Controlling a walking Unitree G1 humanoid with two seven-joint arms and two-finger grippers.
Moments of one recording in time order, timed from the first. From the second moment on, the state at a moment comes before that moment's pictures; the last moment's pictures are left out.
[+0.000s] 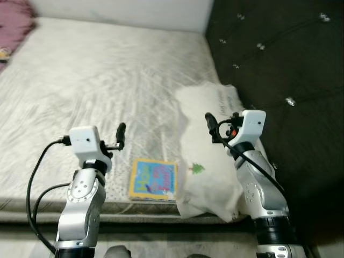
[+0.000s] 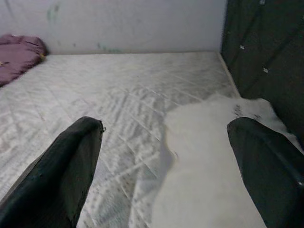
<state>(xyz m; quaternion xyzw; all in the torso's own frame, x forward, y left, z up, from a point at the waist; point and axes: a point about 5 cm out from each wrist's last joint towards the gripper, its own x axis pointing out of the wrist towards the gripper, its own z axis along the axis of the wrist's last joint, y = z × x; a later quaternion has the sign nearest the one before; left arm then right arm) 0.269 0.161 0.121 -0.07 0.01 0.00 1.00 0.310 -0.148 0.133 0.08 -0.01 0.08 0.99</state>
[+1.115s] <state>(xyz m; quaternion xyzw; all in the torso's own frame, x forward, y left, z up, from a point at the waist) 0.285 0.175 0.121 -0.04 0.01 0.02 1.00 0.311 -0.151 0.114 0.10 0.01 0.05 0.99</state>
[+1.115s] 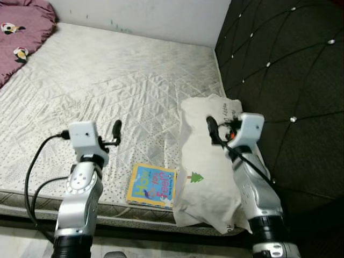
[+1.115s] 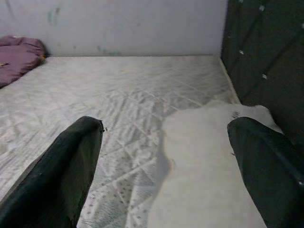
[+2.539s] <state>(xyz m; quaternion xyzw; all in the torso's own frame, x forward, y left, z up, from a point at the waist) 0.277 0.172 0.106 -0.06 0.05 -0.01 1.00 0.295 -0.157 0.092 0.07 0.10 0.04 0.99</state>
